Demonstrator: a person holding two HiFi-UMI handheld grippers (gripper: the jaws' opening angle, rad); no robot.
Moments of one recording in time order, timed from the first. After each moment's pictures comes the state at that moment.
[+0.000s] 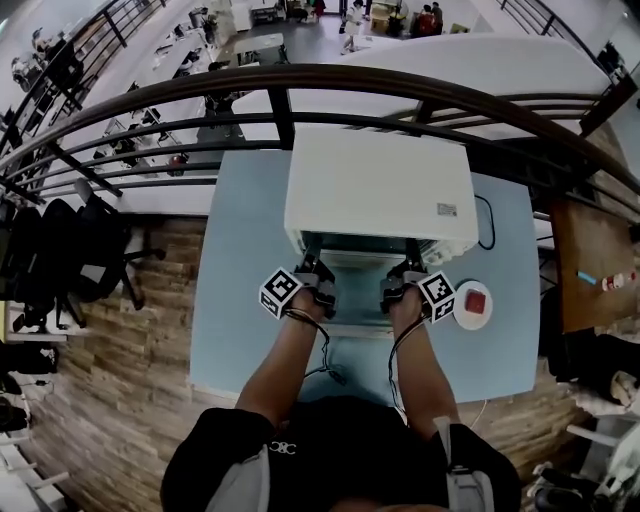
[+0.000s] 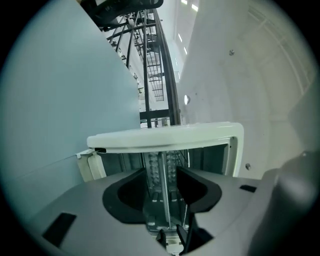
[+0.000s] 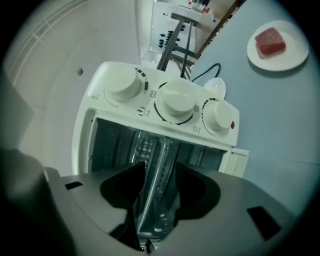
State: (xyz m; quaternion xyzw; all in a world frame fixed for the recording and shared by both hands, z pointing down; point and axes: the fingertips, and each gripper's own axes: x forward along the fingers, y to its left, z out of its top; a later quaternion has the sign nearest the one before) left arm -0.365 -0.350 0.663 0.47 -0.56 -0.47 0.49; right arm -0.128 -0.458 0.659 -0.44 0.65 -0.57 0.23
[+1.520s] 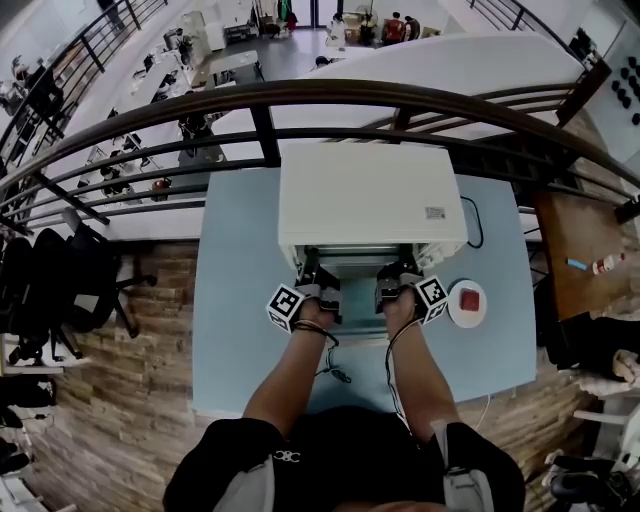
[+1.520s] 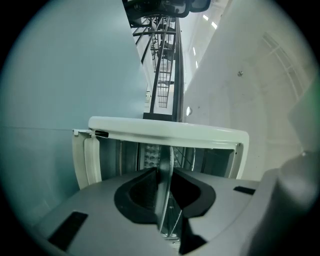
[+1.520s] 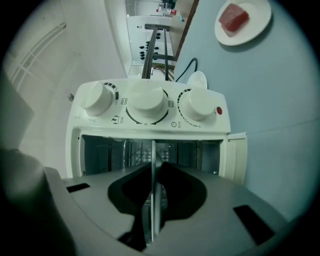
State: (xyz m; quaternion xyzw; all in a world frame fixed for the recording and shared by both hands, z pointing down) left arm -0.357 -0.361 0.677 0.43 -0.51 -0.56 0.49; right arm -0.120 -0.466 0.681 -0.43 0.58 -0.62 0.33
